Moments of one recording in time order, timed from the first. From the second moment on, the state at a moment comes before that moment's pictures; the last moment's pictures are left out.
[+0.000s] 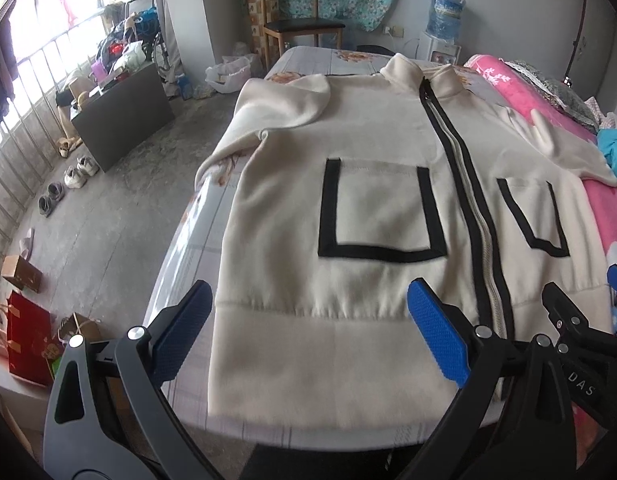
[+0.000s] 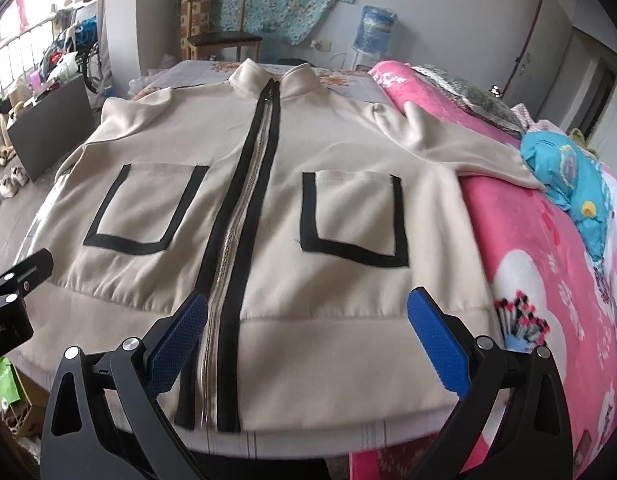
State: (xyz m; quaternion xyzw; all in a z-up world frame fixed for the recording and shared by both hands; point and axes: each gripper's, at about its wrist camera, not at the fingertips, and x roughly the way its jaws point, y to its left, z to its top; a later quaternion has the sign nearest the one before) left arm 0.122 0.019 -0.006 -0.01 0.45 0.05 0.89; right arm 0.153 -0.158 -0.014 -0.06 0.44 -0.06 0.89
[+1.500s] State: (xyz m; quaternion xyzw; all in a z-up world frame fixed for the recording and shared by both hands) left arm 0.323 0.300 -0.332 -0.79 0.45 -0.04 0.42; right arm 0.258 -0.093 -0.049 -0.03 0.49 0.10 0.87
